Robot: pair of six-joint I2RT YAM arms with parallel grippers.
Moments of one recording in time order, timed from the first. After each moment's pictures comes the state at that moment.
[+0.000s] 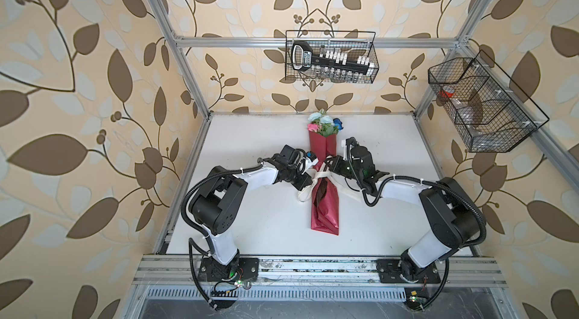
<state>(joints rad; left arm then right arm) -0.53 1.74 1.02 -0.24 0.49 0.10 0.46 1.63 0.77 0.39 -0.22 0.82</state>
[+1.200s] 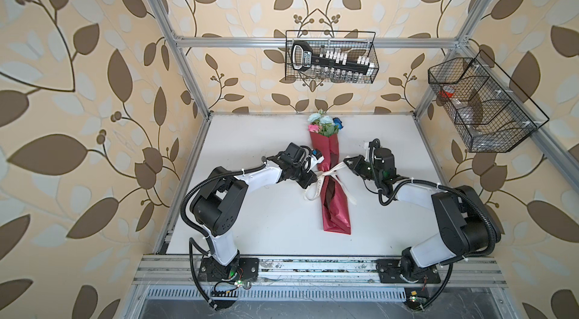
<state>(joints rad) -0.58 1.77 1.08 -0.25 0.47 0.10 0.22 1.55 0.63 0.43 -0.37 0.91</state>
